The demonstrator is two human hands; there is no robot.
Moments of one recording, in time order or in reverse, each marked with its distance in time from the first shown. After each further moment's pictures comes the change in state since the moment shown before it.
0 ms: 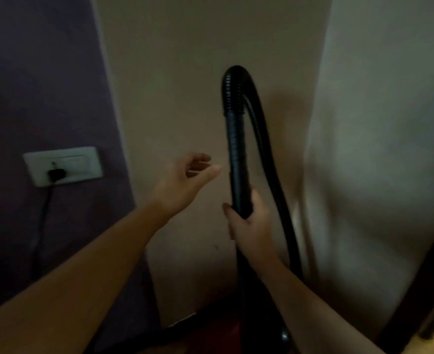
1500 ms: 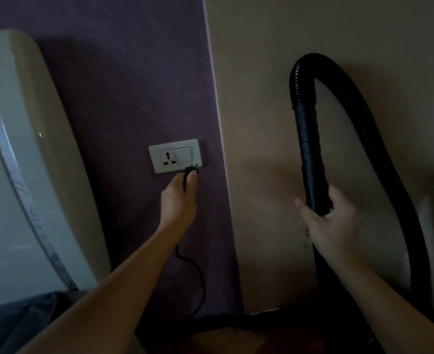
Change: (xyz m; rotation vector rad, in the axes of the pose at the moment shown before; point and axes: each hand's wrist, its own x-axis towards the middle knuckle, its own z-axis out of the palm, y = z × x) left_hand -0.062 -0.080 -0.135 0.552 0.554 -0.184; right_hand 0.004 0.020 0.054 -0.103 0.007 -0.178
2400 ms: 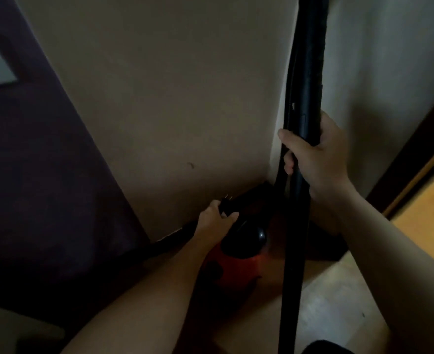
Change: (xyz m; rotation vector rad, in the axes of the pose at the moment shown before) left_hand -0.248 0.019 0.248 -0.128 -0.988 -0.175; right_hand -0.040 0.021 -0.195 -0.019 0.091 0.200
